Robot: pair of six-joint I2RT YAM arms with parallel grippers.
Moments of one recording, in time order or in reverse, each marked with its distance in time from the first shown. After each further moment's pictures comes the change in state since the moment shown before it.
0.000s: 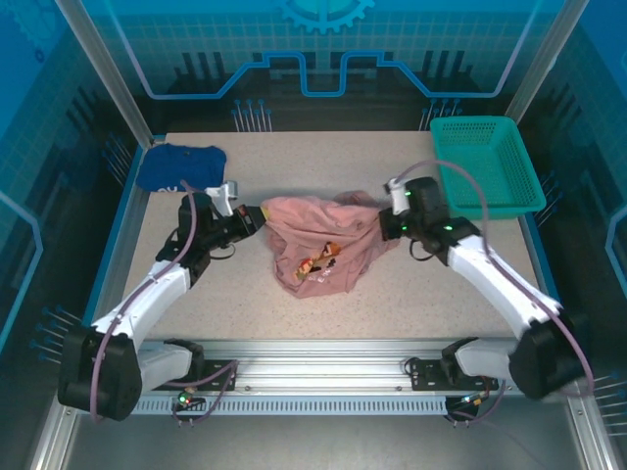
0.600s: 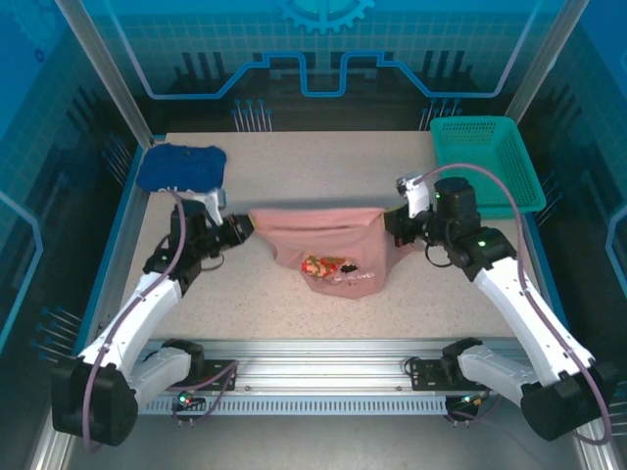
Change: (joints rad) left arm -0.012 -0.134 -0.053 -0.320 -0.223 0.116; right arm -0.034 -0.135 0.004 -0.105 -0.313 -0.062
